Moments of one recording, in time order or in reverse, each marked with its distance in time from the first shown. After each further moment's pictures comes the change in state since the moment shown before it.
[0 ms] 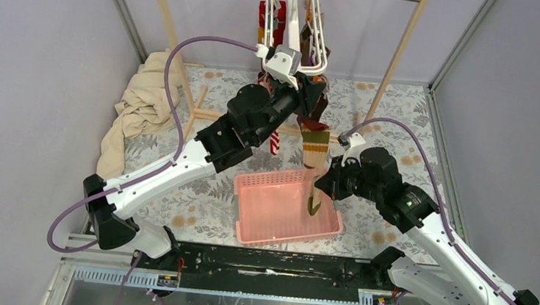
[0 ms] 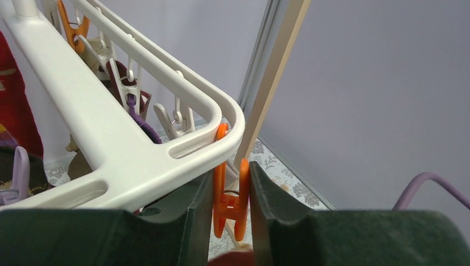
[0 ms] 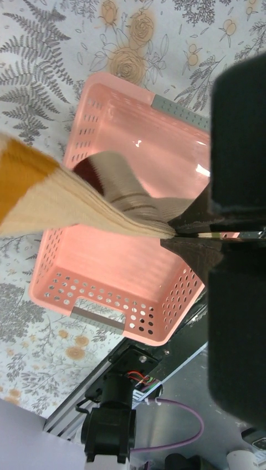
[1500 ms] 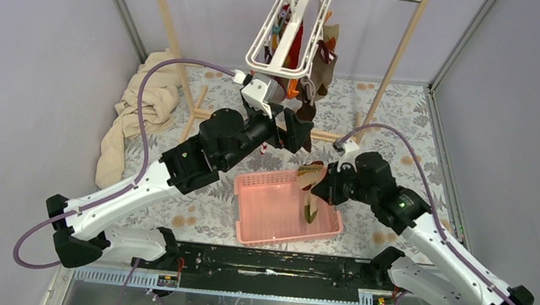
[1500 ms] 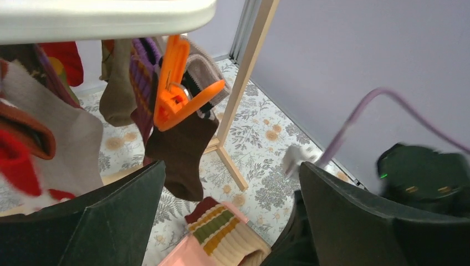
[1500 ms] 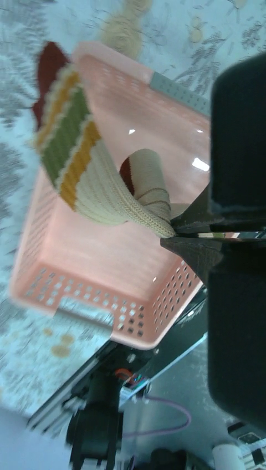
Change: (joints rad) left arm -0.065 -0.248 -0.200 -0.209 0.011 -0.063; right arm 0.000 0.018 -0.146 0.075 -0.052 0.012
